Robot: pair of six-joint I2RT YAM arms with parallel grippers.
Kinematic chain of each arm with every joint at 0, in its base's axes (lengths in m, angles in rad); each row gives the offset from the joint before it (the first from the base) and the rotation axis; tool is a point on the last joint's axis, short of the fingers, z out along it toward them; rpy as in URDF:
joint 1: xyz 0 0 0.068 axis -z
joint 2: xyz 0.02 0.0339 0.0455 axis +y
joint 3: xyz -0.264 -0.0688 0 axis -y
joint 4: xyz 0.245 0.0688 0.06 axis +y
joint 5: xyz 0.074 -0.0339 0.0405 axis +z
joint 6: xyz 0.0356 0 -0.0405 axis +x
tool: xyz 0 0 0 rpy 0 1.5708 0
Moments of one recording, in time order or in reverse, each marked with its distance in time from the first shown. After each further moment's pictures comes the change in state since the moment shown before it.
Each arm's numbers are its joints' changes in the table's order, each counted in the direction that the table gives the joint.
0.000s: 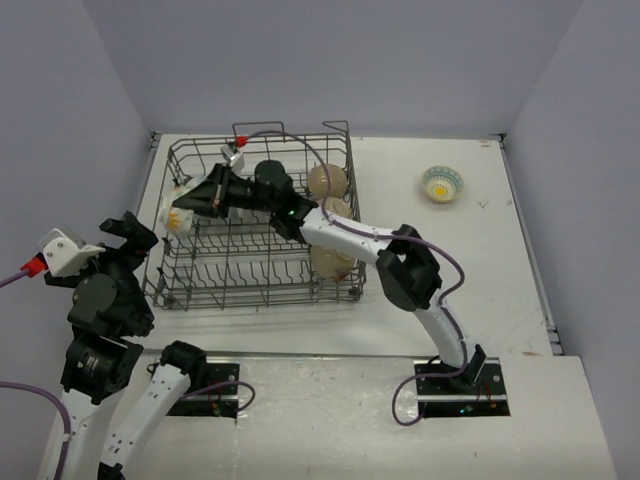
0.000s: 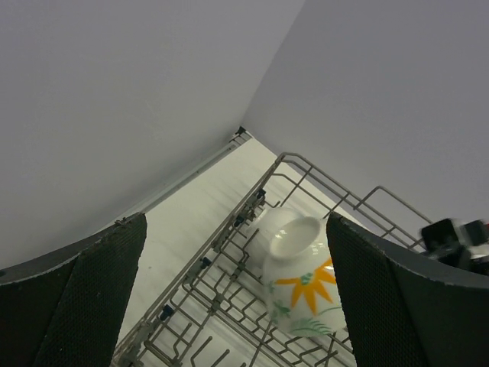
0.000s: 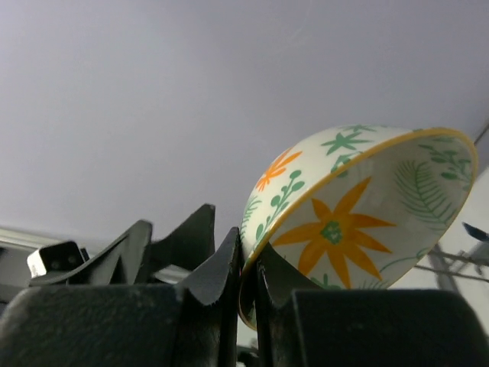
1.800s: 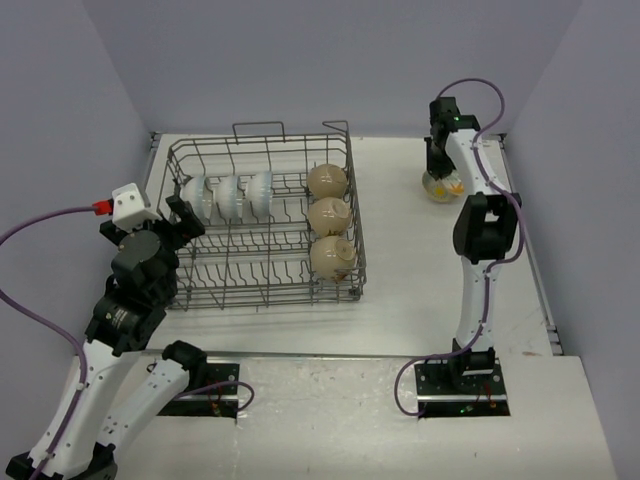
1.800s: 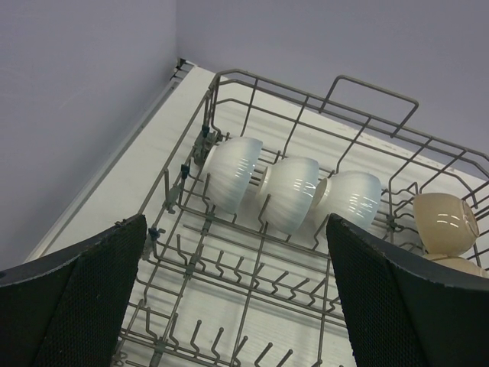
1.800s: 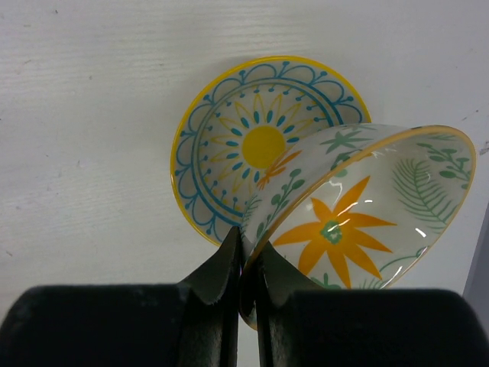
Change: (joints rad) left arm 0.058 0.207 -0.019 -0.013 -0.240 0.053; right arm 0.904 0.026 0.303 1.608 -0.750 -1.419
